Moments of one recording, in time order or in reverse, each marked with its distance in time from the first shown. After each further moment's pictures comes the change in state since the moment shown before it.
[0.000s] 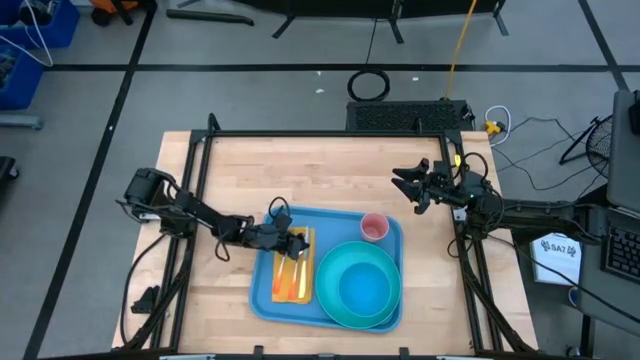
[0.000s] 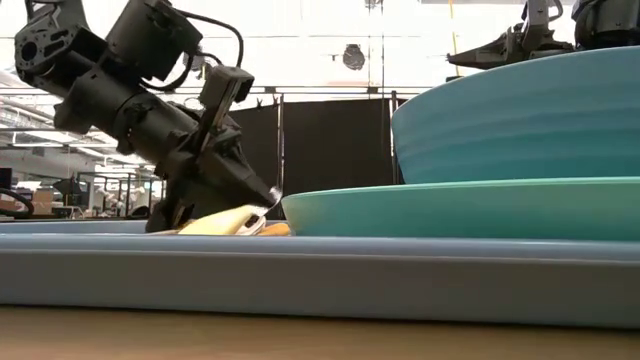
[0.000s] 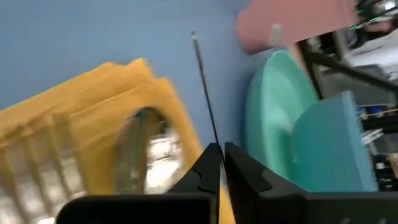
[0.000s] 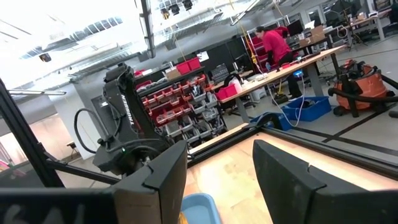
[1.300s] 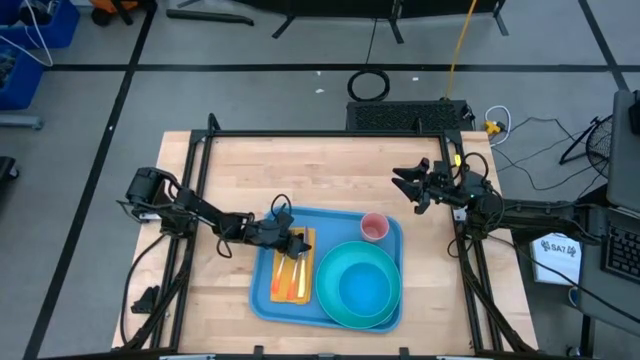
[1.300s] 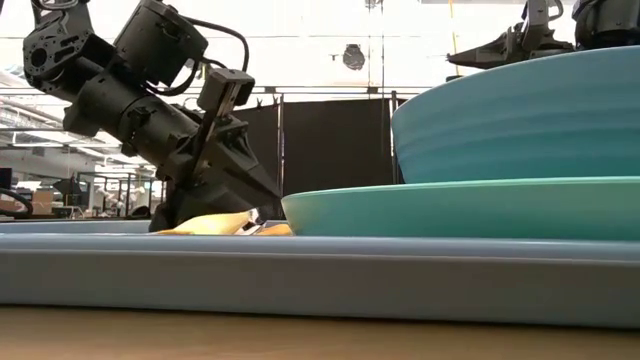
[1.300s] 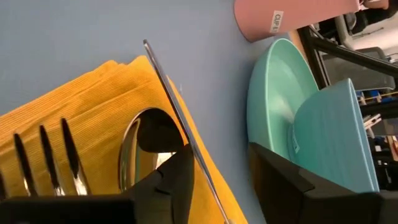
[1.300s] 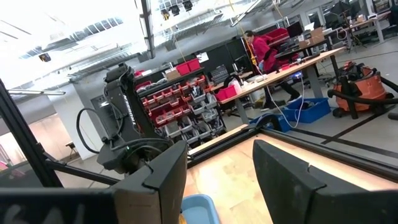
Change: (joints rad) left arm 0.045 0.003 -0.003 0.046 0.086 0.042; right arm 0.000 0.000 0.000 0.004 0.003 -0.006
